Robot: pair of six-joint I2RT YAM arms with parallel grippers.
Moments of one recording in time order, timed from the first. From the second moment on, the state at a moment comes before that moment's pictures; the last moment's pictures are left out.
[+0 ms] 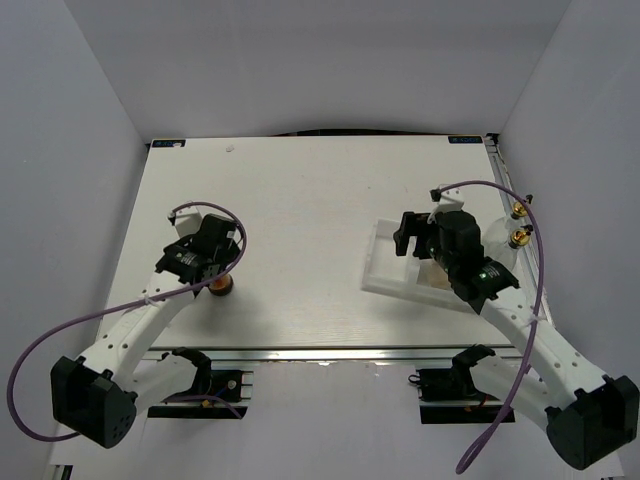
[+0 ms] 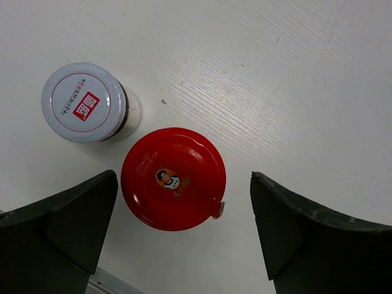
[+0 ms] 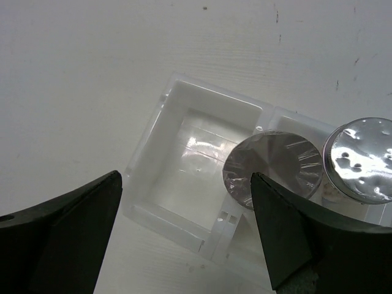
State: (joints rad) left arm -0.42 1.05 0.86 -0.78 -0.64 -0.82; right arm 0.47 0.88 0.72 -0.26 0.14 0.24
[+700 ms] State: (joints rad) left arm -0.42 1.02 0.90 -0.78 -0.66 -0.78; right arm 0.47 0.87 0.74 -0.43 0.31 0.32
